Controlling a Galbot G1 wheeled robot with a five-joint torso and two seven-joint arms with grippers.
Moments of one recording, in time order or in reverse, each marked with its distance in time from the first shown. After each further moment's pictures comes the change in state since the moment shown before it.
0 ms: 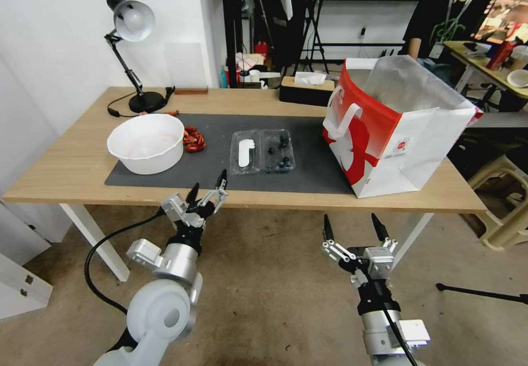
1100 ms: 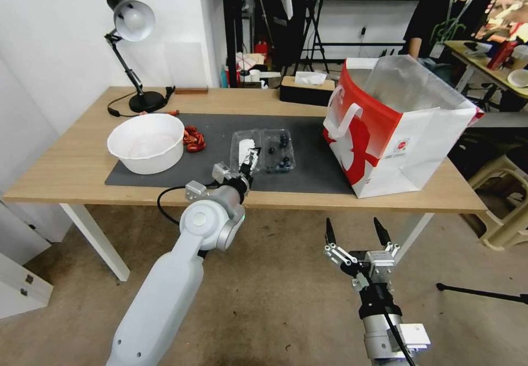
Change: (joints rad) left arm -0.456 -0.122 0.125 0.320 -0.515 0.006 -0.346; right arm -0.038 0.026 0.030 0.004 -0.019 0.007 0.005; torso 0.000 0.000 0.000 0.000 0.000
